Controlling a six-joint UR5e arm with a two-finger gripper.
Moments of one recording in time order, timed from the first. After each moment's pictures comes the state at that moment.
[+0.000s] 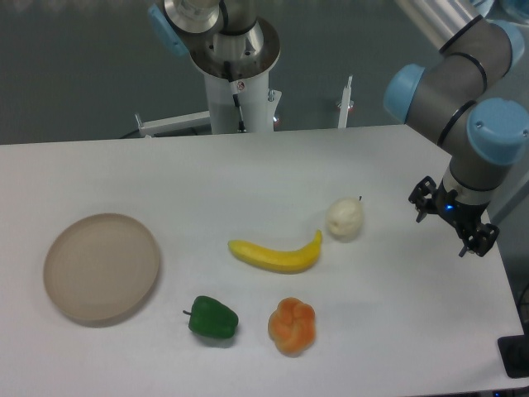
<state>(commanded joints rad) 2.55 -2.11 -1.34 -1.18 1.58 1.59</state>
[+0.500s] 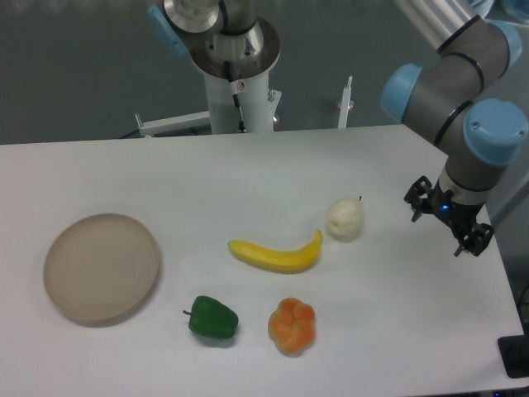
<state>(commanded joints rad) 2.50 -2.07 -1.39 -1.19 1.56 1.52</state>
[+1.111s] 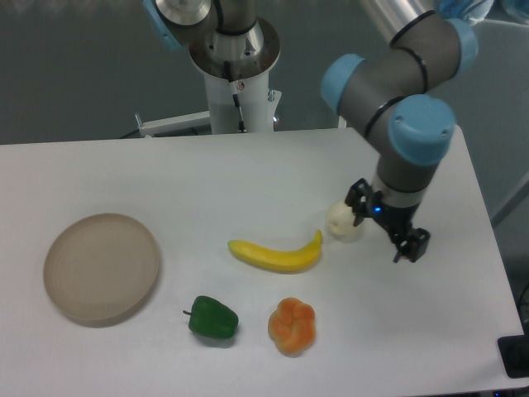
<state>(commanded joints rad) 2.36 -2.04 -1.45 -1.18 1.55 1.42</state>
